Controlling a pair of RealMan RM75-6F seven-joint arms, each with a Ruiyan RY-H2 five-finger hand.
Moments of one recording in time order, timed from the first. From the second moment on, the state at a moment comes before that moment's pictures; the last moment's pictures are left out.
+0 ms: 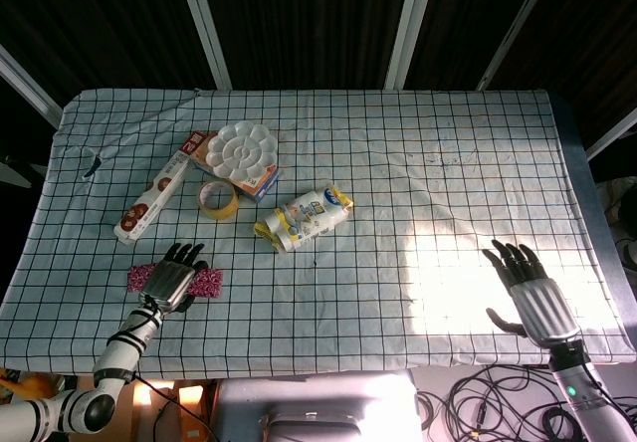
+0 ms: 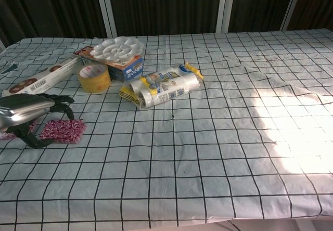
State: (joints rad) left arm -0.63 -1.44 -0.02 -1.51 1.02 0.95 0.51; right arm 0.21 -1.15 0.00 -1.60 -1.60 1.36 -0.05
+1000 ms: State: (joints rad) left arm -0.41 -1.32 0.11 -1.55 1.20 1.10 0.38; right arm 0.21 -1.16 -0.01 -1.60 -1.59 1.34 -0.08
